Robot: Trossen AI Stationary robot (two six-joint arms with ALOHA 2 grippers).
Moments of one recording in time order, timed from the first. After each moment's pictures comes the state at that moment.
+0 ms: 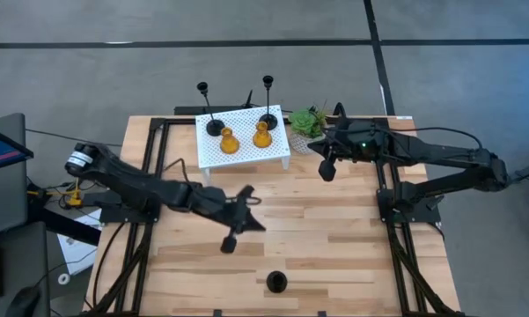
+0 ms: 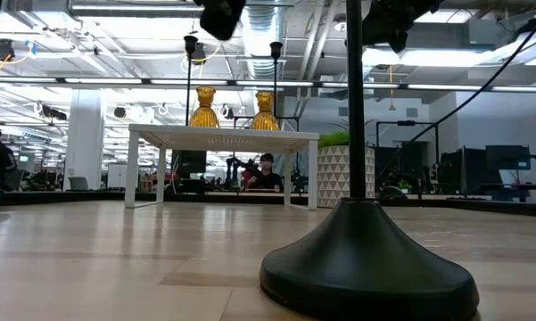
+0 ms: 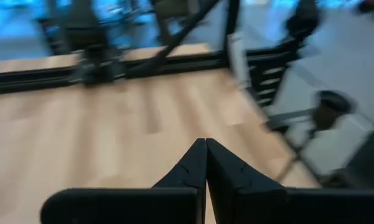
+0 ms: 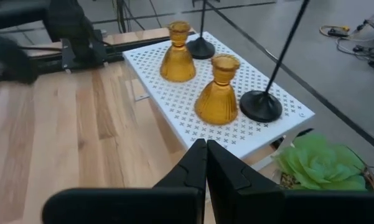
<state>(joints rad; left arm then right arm) -0.30 1.23 0.88 0.21 -0.01 0.02 -0.17 1.05 0.99 -0.40 0.21 0.04</state>
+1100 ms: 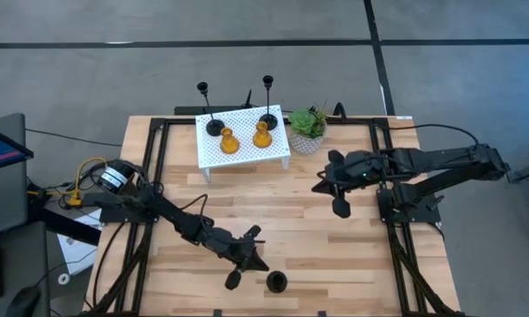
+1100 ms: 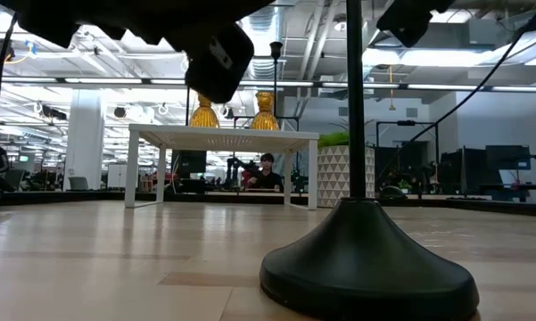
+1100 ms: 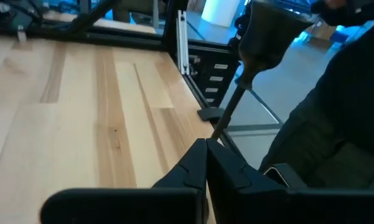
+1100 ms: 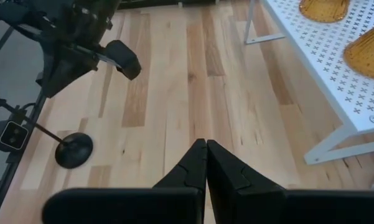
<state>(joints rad) -0.51 1.62 0.81 0.74 -0.06 -0.22 0.11 1.05 0.99 -0.59 0.05 0.13</state>
